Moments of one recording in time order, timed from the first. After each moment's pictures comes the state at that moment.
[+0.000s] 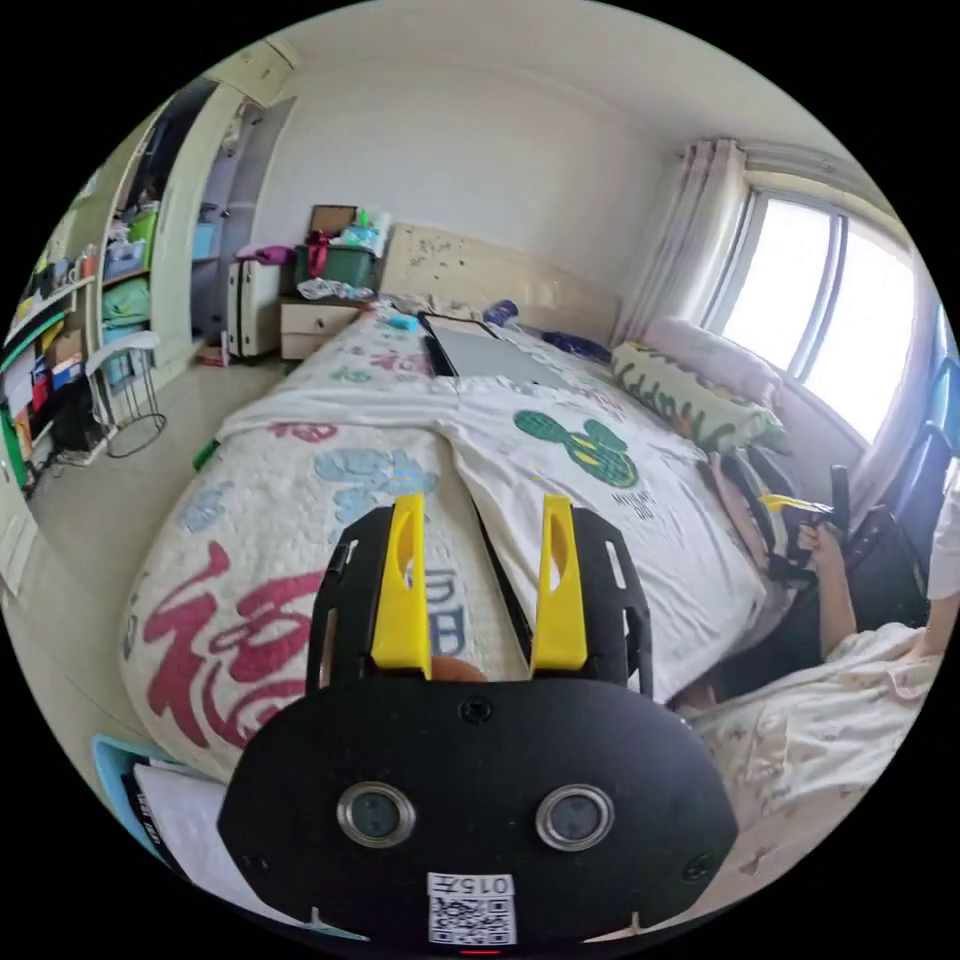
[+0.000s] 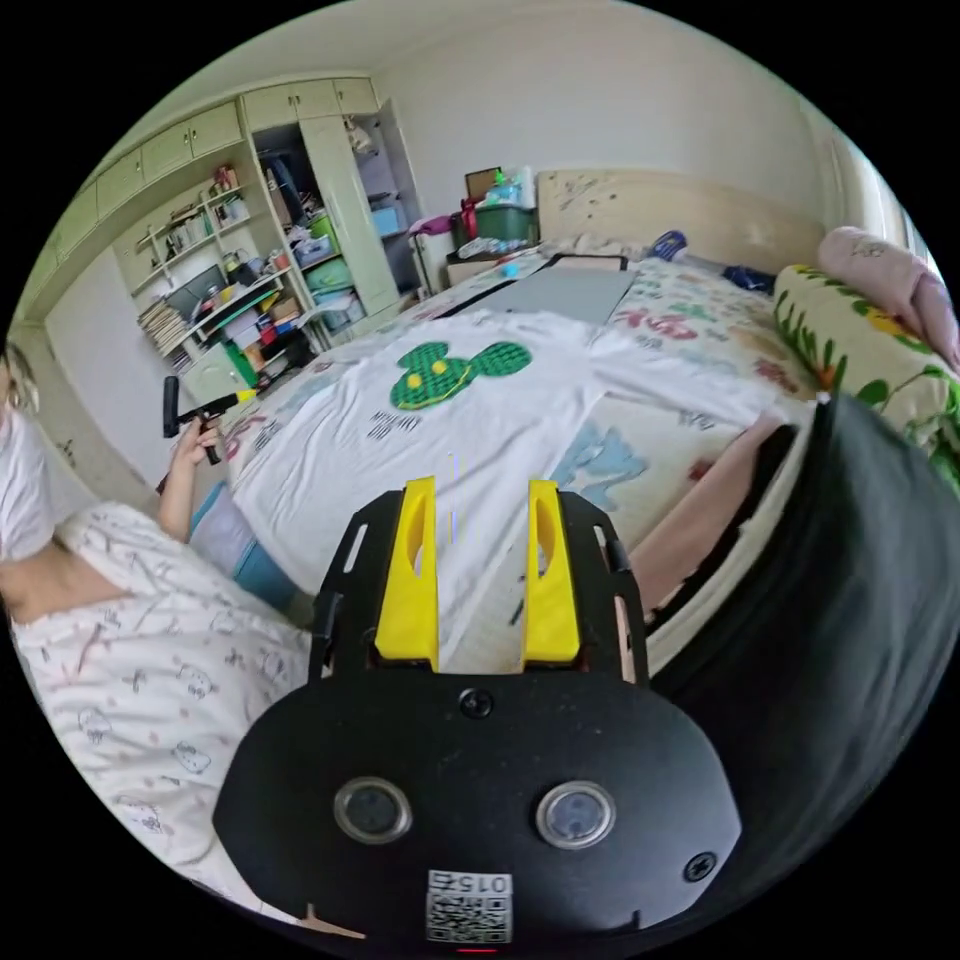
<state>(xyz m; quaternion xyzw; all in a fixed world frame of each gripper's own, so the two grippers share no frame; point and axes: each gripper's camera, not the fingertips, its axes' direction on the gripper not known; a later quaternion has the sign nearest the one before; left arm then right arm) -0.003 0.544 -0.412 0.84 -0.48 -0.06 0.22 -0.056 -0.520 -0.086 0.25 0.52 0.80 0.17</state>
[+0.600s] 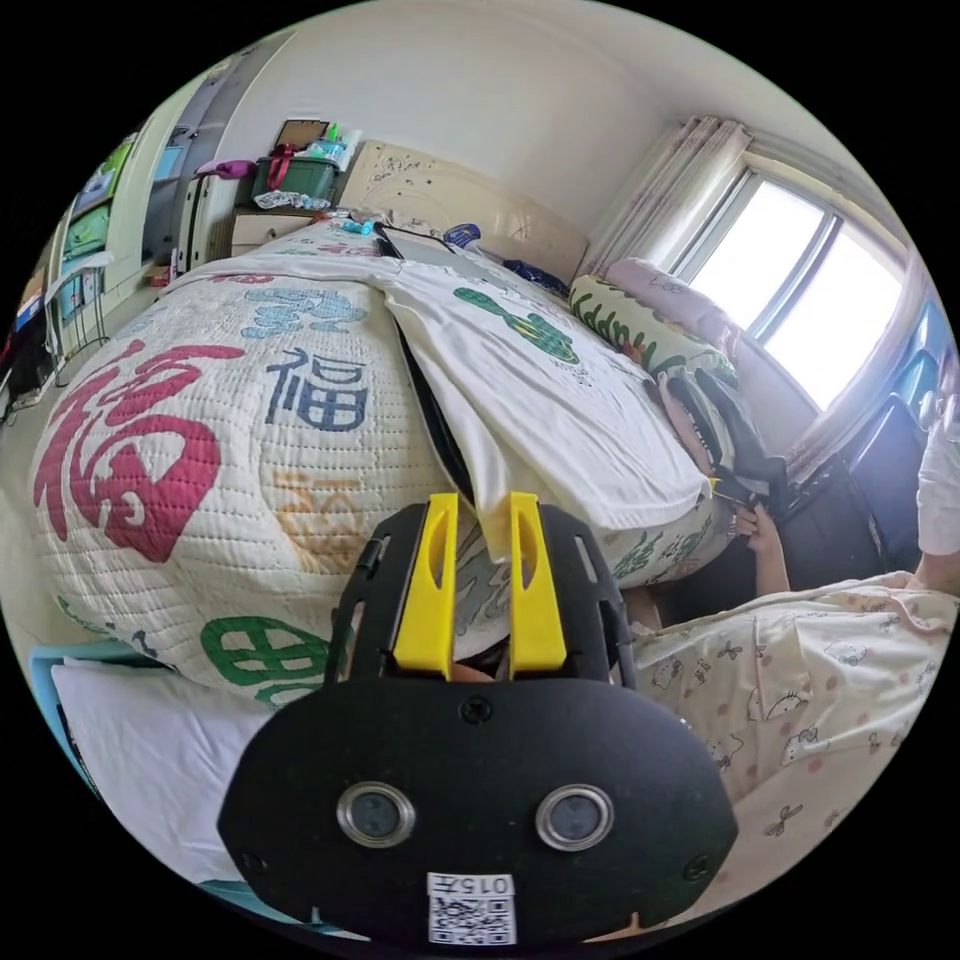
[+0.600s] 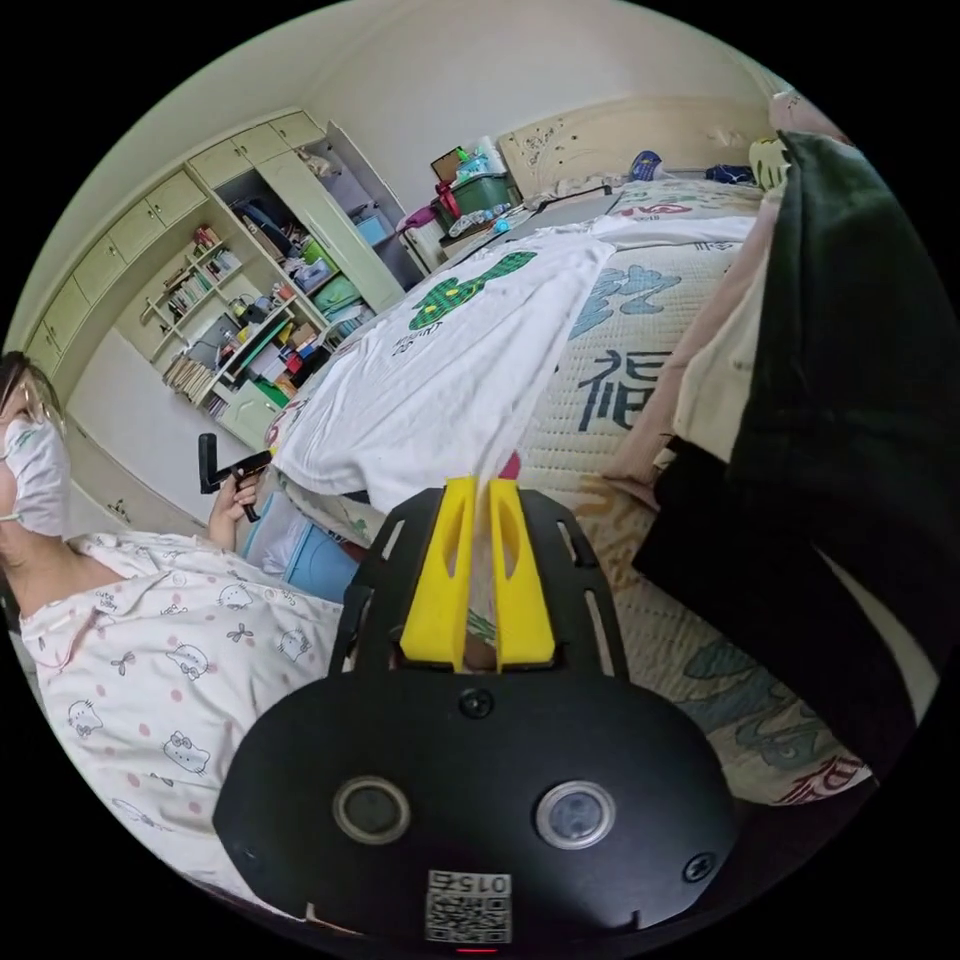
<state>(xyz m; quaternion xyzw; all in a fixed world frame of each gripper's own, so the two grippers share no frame) -0.102 0.412 -0.366 0.82 -0.43 -0.02 0.37 -0.093 -0.567 0.028 0.38 0.47 0.79 0.14</state>
